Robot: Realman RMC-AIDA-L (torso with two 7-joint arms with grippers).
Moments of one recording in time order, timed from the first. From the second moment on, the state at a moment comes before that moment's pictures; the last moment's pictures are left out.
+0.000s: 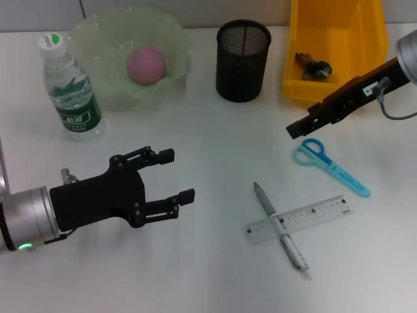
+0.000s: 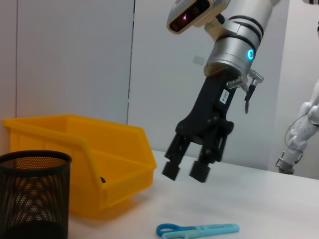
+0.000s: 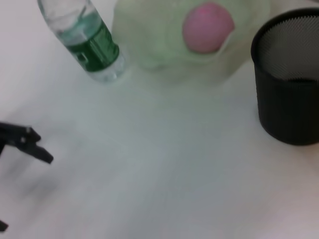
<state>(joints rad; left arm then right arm) -0.44 -2.07 0.78 0.33 1.79 1.56 -0.84 0.83 2.02 -0.92 -0.95 -2.50 -1.61 2.27</state>
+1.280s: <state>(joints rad) -0.45 -2.07 0.78 0.31 1.79 1.53 -0.80 0.93 2.08 -1.16 -0.84 -2.76 -1.44 2.43</state>
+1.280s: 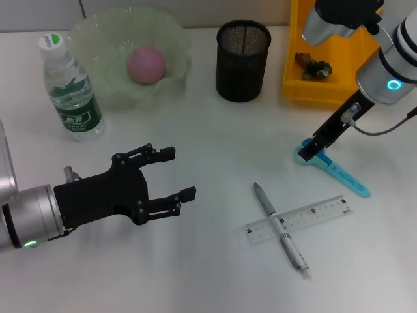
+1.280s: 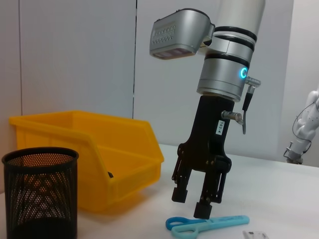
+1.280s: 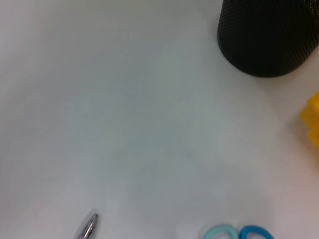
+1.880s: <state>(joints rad) -0.45 -2.07 0.78 0.31 1.79 1.52 -0.80 0.93 2.08 -1.17 -0.80 -2.76 -1.39 2.44</state>
